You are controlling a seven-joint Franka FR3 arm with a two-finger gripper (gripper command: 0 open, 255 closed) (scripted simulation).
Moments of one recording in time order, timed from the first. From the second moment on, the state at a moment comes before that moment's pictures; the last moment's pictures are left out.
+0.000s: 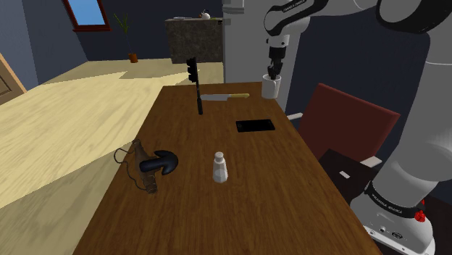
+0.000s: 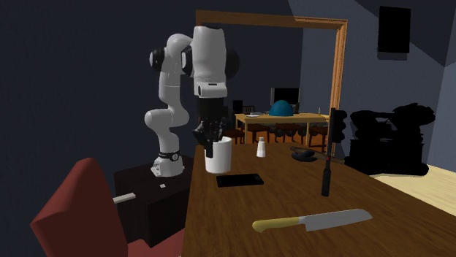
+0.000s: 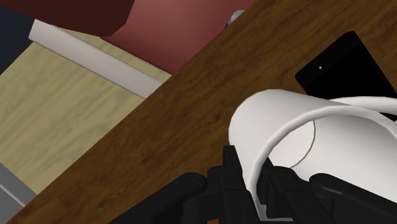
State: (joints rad) arm -0.08 0.24 -0.25 -1.71 0.09 1.88 -0.55
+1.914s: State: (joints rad) arm 0.11 -0.02 -0.10 -1.85 0.04 1.78 -0.19
